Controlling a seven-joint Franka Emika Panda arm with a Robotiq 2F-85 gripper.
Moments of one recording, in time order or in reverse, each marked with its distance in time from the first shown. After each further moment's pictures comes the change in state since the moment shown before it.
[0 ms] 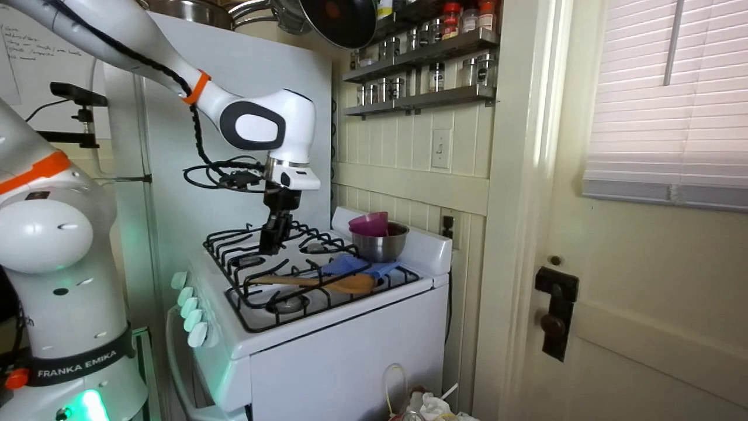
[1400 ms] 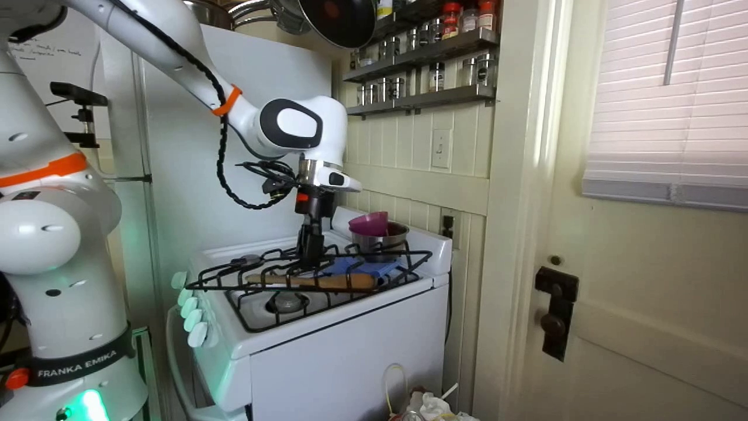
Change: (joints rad) arm -0.104 0.198 -0.038 0.151 -0.389 -0.035 -0.338
